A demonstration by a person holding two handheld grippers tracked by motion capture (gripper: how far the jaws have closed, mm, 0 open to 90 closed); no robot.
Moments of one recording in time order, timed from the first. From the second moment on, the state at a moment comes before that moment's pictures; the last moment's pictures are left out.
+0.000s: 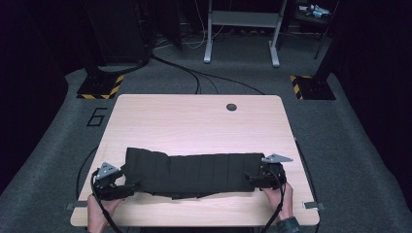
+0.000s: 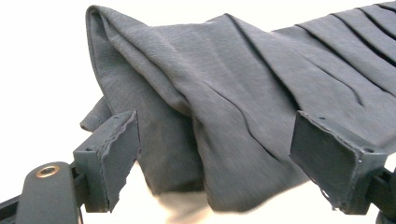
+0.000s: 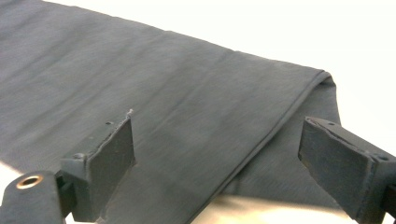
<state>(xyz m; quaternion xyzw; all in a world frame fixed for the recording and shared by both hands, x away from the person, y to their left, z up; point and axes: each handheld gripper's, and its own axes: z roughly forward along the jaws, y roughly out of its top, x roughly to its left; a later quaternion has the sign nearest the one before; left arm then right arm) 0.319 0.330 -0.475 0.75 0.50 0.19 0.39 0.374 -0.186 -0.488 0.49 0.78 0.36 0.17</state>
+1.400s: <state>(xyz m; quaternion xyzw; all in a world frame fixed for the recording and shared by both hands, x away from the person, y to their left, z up) 0.307 0.323 -0.476 0.77 0.45 0.21 0.39 0.322 -0.169 -0.486 0.46 0.77 0.39 0.22</state>
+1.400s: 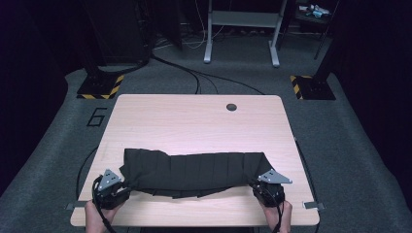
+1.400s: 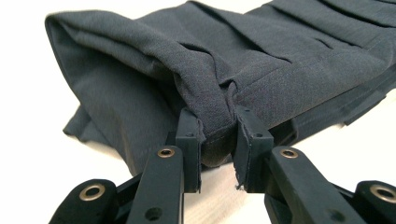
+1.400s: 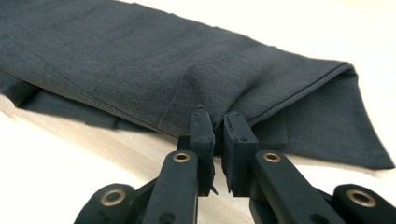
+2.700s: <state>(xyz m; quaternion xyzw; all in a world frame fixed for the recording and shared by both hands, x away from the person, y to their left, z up) 0.402 0.324 -0.418 0.78 0.45 0.19 0.39 0.414 -0.164 -0.413 0.44 0.78 0.38 0.24</state>
